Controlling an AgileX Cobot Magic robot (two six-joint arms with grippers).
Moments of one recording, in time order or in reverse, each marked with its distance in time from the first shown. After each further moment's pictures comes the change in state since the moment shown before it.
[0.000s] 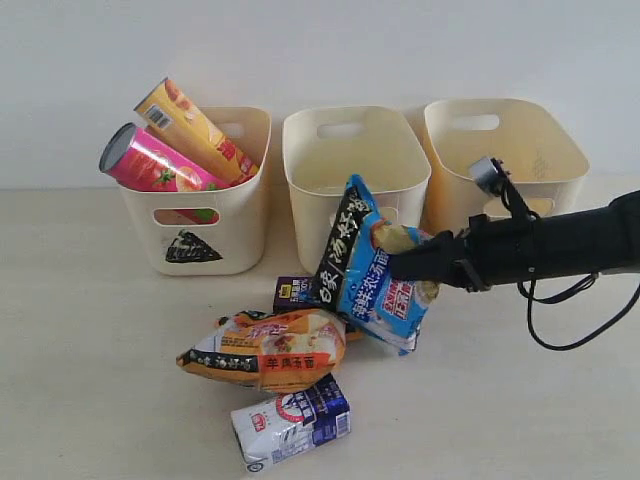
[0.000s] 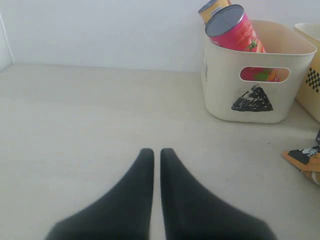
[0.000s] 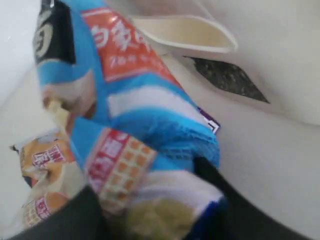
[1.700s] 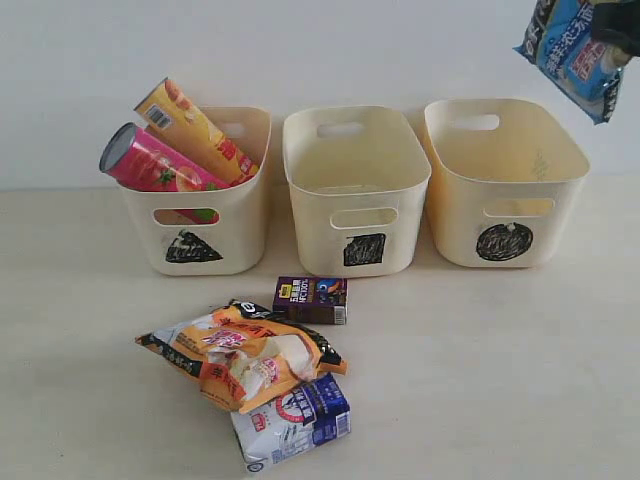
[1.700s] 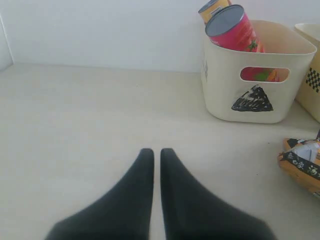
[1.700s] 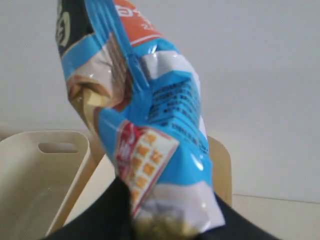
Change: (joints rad) left arm 0.000 0.000 0.000 0.000 0.000 0.000; right arm -0.208 -0.417 -0.184 0.108 -0.607 0.017
